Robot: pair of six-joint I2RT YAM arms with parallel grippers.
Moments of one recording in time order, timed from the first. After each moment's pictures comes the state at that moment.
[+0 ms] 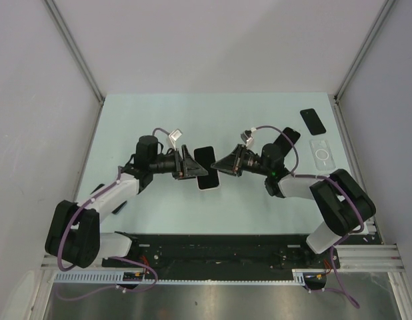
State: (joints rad) left arm -0.35 1.30 0.69 0.09 0.89 -0.73; right arm 0.53 1.60 0.63 0.92 -0.72 1.27
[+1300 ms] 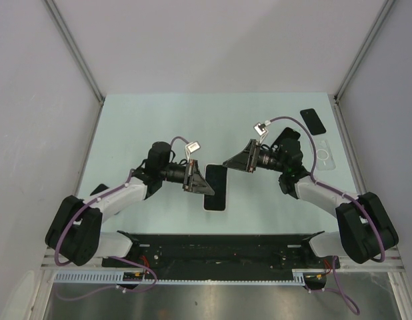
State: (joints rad) left arm -0.50 1.31 0.65 0.21 1.11 -0.78; right arm 0.43 1.35 0.63 0.72 -0.86 1.02
